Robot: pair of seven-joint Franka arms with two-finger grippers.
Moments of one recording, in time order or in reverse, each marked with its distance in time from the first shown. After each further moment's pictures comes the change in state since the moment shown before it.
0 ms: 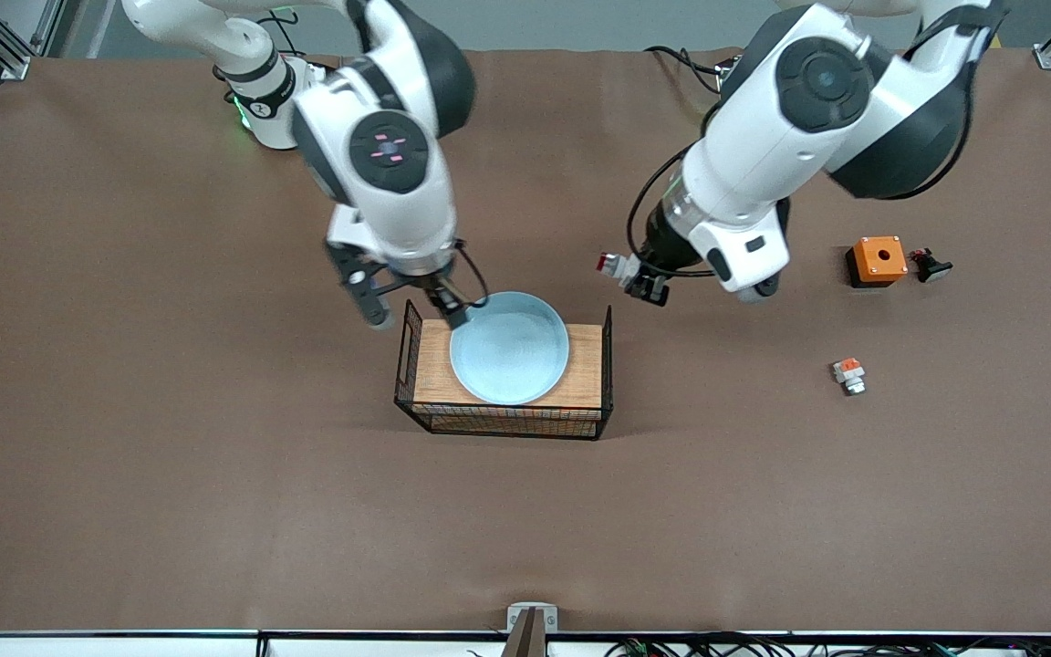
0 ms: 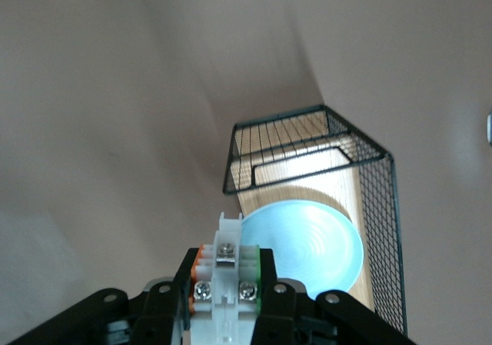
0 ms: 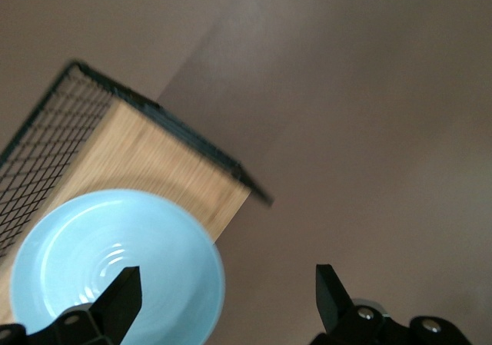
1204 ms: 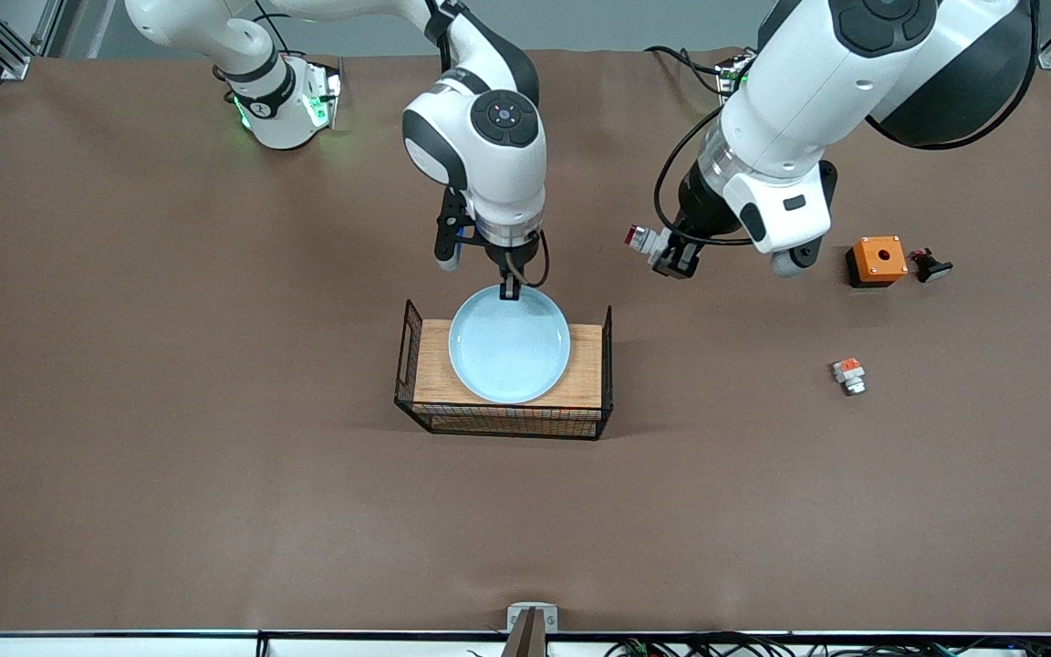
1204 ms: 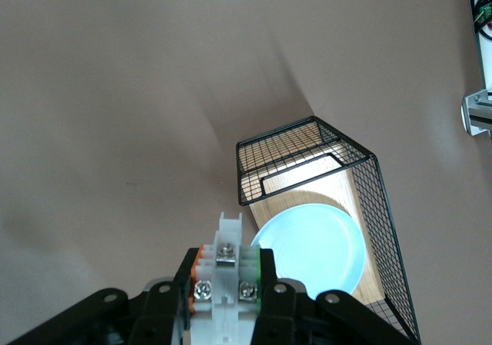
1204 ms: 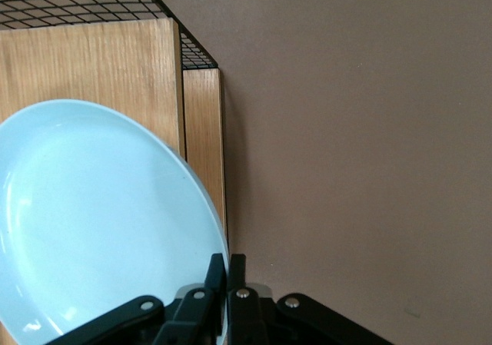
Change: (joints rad) left arm 0.055 -0.110 0.001 0.000 -0.003 -0.094 0.176; right arm 0.212 0.047 0.023 -0.235 -0.097 0.457 1.030
